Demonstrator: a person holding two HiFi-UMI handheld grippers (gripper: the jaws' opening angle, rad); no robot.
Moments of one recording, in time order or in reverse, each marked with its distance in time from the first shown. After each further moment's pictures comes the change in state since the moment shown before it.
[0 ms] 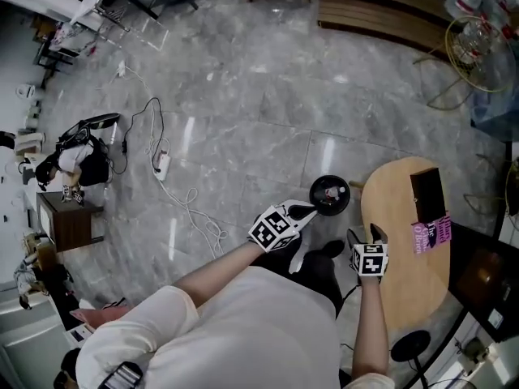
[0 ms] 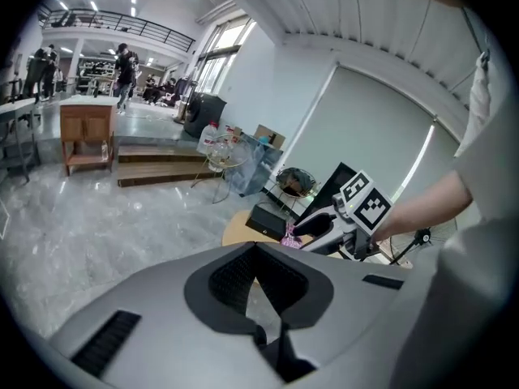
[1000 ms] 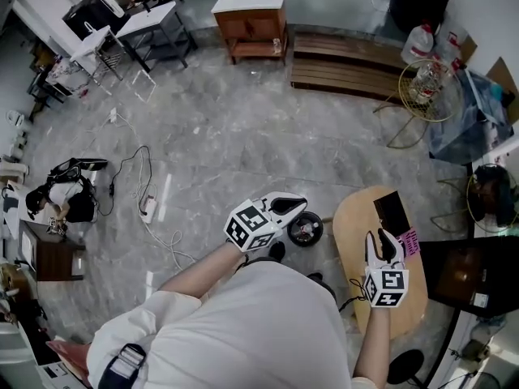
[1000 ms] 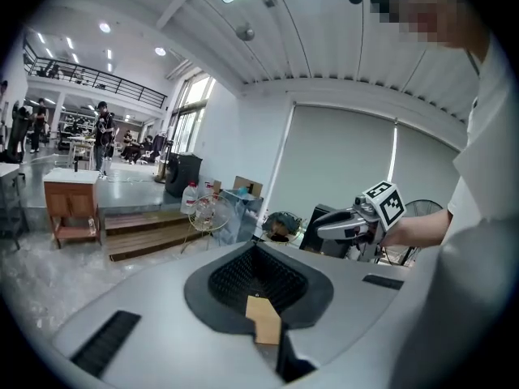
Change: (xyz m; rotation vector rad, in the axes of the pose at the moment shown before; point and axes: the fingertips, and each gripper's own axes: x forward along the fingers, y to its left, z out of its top) left arm -0.144 -0.117 0.208 0.219 -0.302 -0.043; right arm -0.315 0.003 0.144 -0.087 -0.602 -0.149
